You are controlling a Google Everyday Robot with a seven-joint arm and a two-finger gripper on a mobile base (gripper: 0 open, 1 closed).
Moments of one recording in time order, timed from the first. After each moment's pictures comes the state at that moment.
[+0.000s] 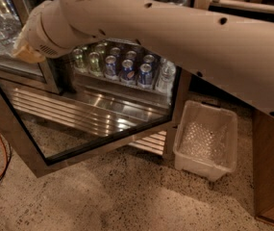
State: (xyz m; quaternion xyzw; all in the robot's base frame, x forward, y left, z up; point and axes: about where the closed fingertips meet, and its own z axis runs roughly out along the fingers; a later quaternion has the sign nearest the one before) arm 0.565 0.254 0.985 -0.65 0.55 0.14 0.51
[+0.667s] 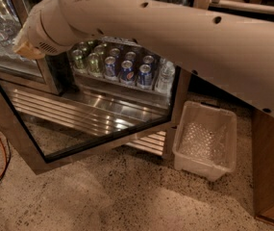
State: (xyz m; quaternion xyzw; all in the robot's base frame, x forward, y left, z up) arm 0.574 0.255 0.987 -0.64 0.55 0.13 0.52
